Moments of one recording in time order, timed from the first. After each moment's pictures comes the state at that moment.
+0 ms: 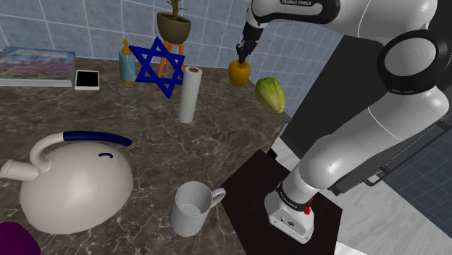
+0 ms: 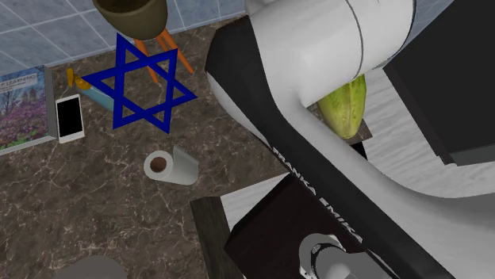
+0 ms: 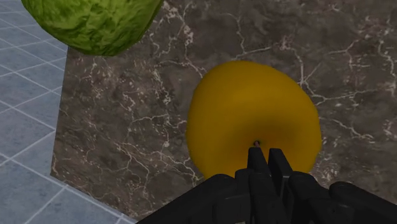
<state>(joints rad) -0.07 -0.24 -0.17 -1.97 -0.18 1.91 -0.18</state>
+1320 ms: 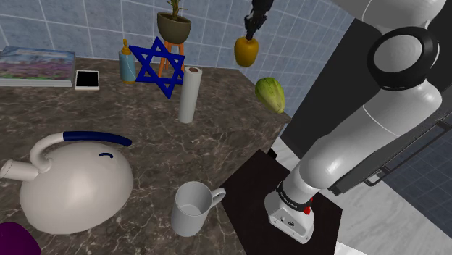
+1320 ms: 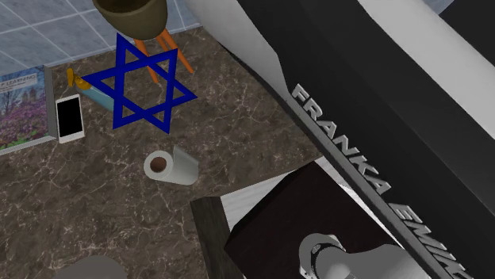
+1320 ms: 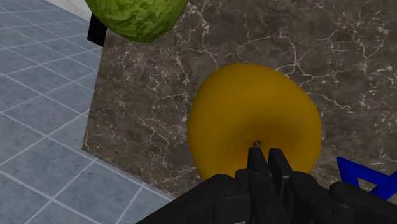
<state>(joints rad) -0.06 -0.18 -0.17 -1.64 -0.16 1.64 -0.22</state>
